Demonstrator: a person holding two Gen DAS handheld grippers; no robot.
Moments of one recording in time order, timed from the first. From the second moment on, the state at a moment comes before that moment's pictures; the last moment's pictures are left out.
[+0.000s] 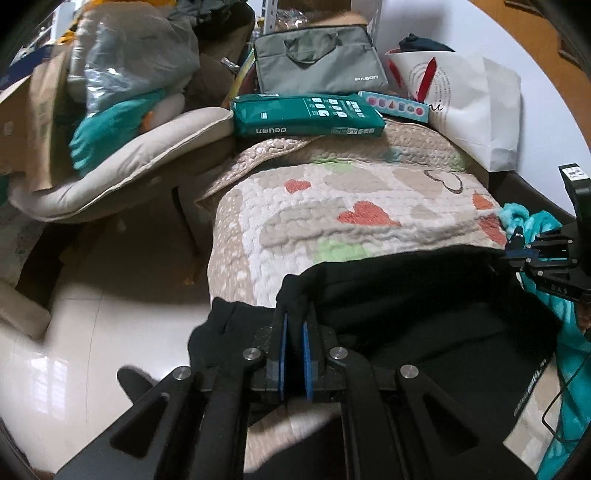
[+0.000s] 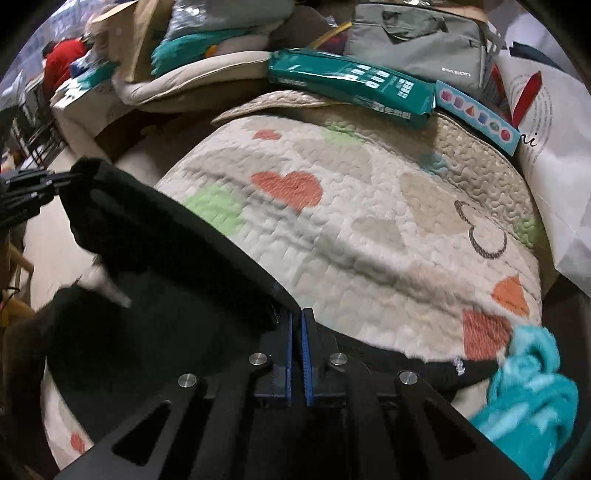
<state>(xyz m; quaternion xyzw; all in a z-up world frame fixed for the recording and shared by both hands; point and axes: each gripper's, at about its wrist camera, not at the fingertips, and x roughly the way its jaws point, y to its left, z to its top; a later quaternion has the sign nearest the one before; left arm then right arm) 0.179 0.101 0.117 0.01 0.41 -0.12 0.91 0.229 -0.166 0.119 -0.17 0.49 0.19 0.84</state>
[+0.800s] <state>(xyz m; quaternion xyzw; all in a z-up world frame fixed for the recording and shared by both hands) -0.014 0.077 0.043 0.13 0.44 -0.07 0.88 0.035 -0.155 0.042 -0.31 0.55 0.23 0.74</state>
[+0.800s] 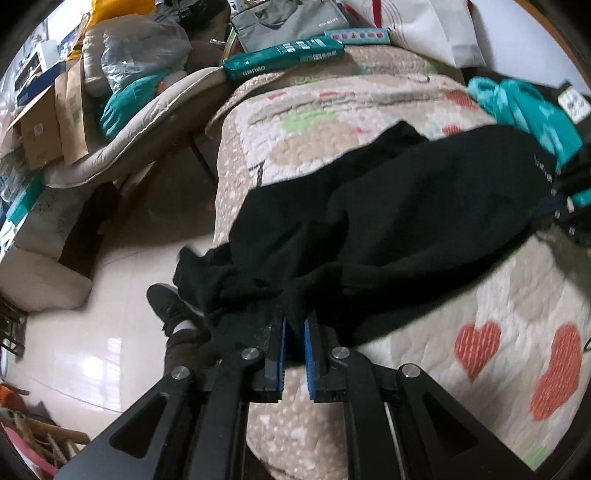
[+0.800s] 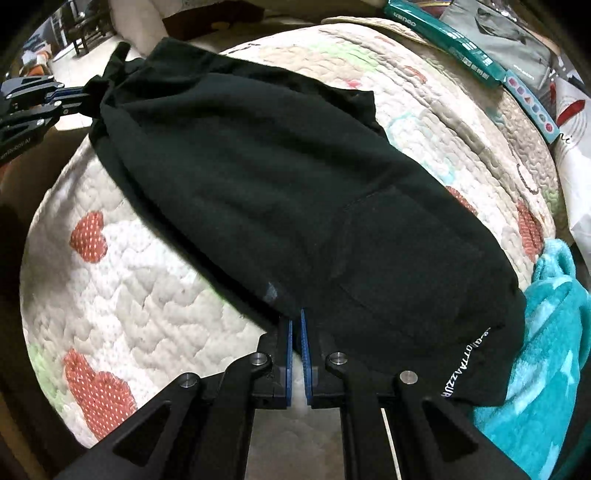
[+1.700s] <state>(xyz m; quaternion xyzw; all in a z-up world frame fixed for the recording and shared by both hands) 0.003 0.167 0.073 -0.22 0.45 -0.08 0.86 0.126 -0.317 0.106 0.00 0.60 0.00 0.80</state>
